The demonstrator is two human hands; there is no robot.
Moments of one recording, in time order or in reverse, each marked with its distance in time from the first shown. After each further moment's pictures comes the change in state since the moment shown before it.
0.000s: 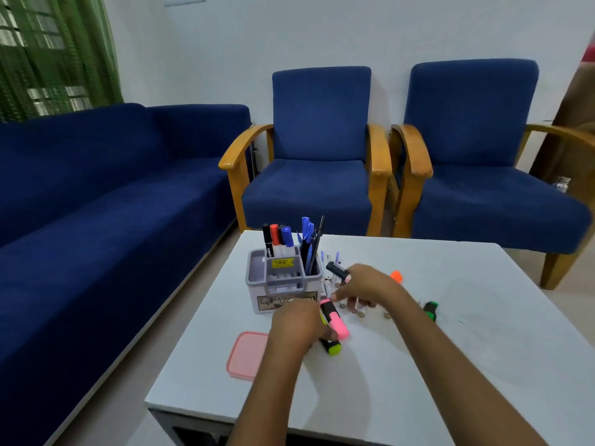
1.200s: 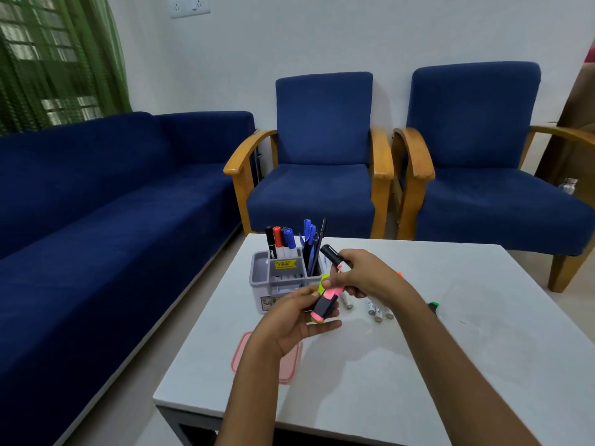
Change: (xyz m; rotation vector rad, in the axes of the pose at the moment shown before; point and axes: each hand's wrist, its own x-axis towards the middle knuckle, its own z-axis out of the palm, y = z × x) left_hand -0.008 -0.026 0.002 -1.600 -0.184 0.150; right_hand -0.032 -0.014 -0.007 0.338 0.102 -0.270
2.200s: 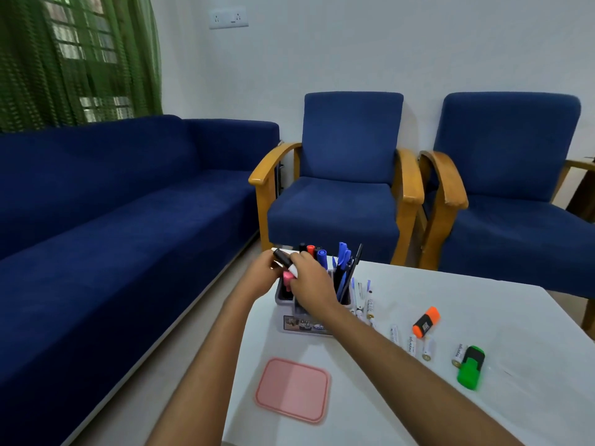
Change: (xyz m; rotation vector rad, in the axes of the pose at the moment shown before) left_hand 0.057 0.098 -0.098 0.985 0.418 0.420; right_hand 0.089 -0.062 0.112 -0.421 0.283 -0.347
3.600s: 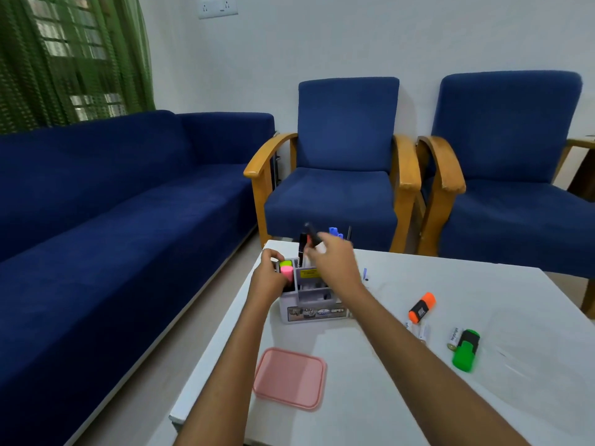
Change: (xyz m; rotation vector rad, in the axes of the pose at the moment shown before) left_hand -0.010 -0.008 0.040 -0.089 0.098 -0.236; right_hand -0.005 0.026 -0.041 0.310 0.145 0.209
